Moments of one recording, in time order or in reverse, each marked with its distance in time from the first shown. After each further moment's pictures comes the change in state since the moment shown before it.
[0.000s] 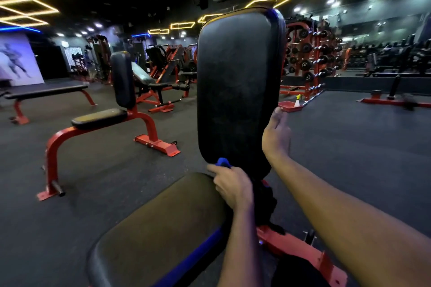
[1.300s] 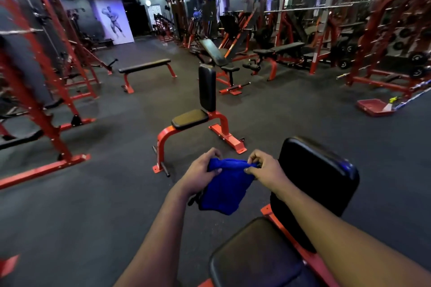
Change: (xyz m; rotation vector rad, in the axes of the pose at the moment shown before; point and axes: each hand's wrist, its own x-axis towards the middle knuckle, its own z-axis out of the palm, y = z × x) left_hand 0.126 0.374 -0.417 0.437 -0.480 0.350; right_hand 0.031 -0.430 0.078 -0.256 -1.005 0.039
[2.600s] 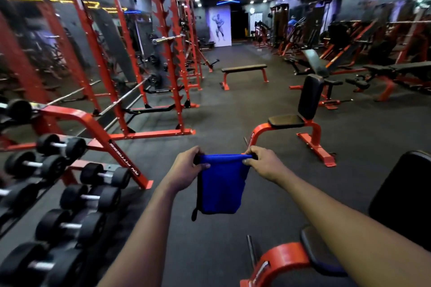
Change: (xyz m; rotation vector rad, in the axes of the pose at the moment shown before) left_hand -0.474 -0.051 -0.253 0.187 0.543 -0.301; right_hand -0.296 -0.297 0.208 -0.053 -0.459 -0.416
